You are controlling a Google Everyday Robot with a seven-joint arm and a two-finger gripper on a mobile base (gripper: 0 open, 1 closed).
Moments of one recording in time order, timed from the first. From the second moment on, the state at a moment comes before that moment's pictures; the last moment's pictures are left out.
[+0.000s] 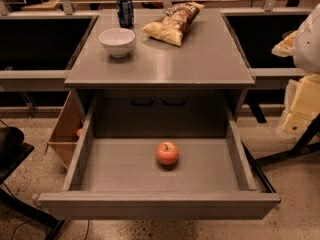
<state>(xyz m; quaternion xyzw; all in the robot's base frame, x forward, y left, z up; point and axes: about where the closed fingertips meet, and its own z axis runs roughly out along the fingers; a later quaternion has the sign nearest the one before) 0.438 -0.216 0.978 -0.60 0.78 -0.04 0.16</state>
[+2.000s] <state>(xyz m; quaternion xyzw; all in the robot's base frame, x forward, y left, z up) 0.530 -0.169 0.787 -0.51 0.75 0.14 0.39</state>
